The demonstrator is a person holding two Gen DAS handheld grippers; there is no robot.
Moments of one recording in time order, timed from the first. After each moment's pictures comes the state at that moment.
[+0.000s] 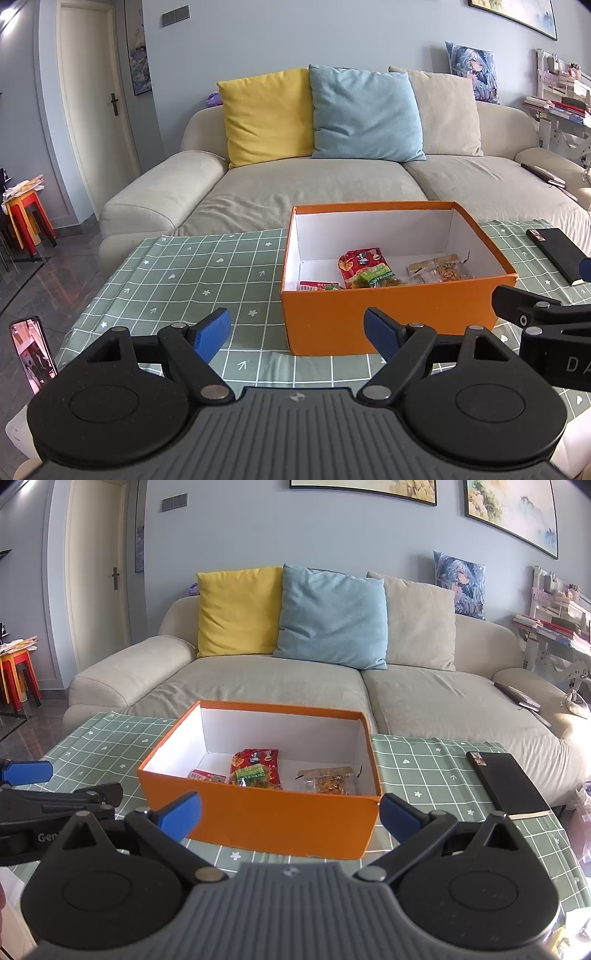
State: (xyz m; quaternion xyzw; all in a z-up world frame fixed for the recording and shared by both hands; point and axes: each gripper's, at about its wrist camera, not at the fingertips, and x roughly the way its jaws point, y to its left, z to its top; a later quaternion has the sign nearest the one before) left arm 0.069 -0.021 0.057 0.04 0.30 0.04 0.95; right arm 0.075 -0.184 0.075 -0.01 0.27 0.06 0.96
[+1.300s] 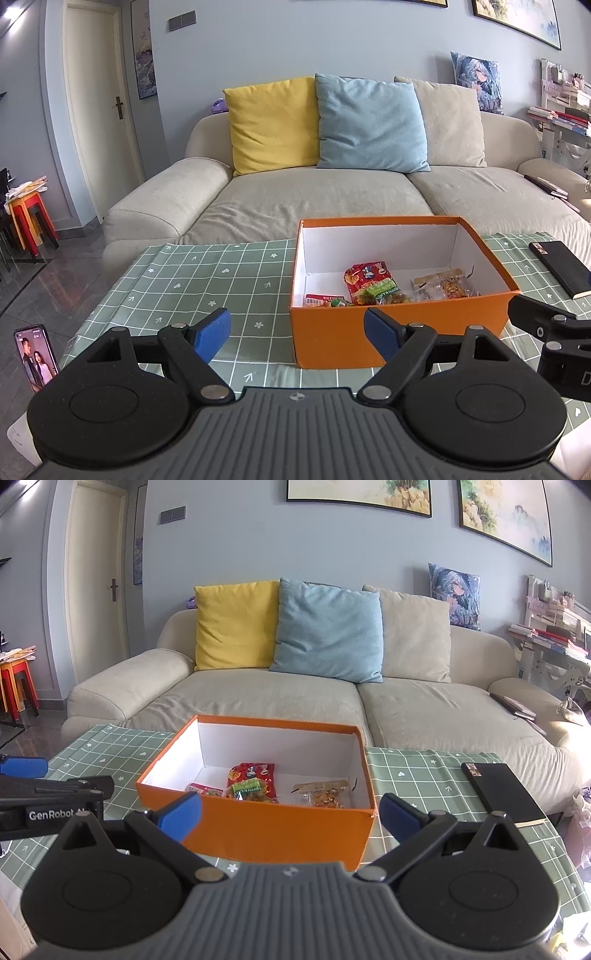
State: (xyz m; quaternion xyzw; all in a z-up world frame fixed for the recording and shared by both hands) left arm 0.072 -0.014 0.069 0.04 0.28 0.05 0.96; right arm 0.067 -0.186 0.079 -0.01 0.24 0.06 0.97
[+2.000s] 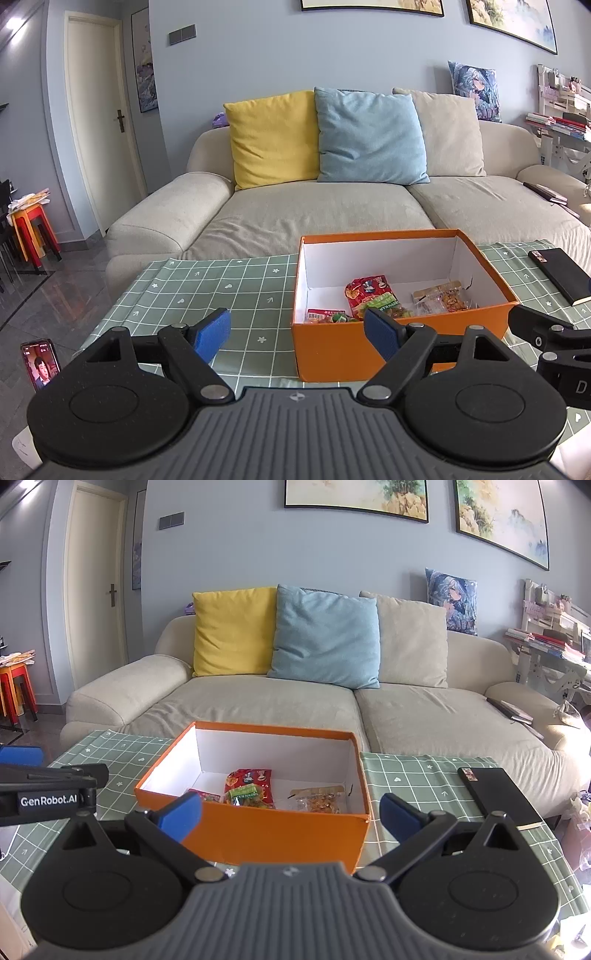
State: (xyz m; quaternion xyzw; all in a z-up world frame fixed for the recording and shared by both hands) left arm 0.070 -0.016 0.078 0.05 0.26 0.05 0.96; right arm 0.064 -0.187 0.084 -0.01 0.24 0.05 0.97
